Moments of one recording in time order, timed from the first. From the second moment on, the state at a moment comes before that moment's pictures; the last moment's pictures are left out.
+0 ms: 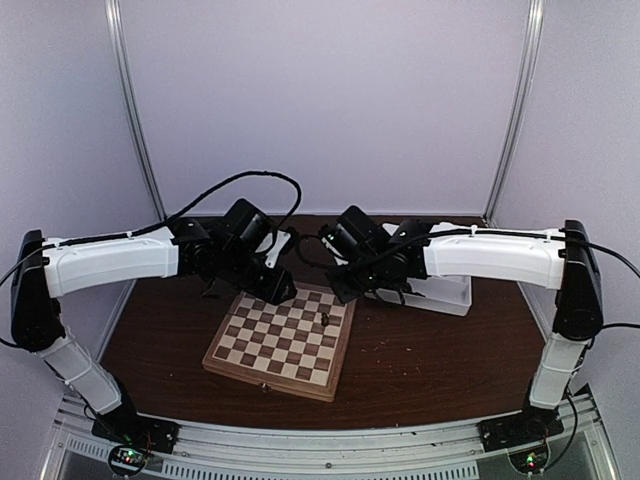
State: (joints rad) left arm -0.84 1.56 1.23 -0.55 0.04 -0.30; right arm 0.99 1.85 1.54 -0.63 0.31 0.29
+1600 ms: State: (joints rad) left arm -0.97 2.05 1.60 -0.67 -0.05 -0.25; right arm 0.86 1.43 1.08 -0.43 0.51 0.46
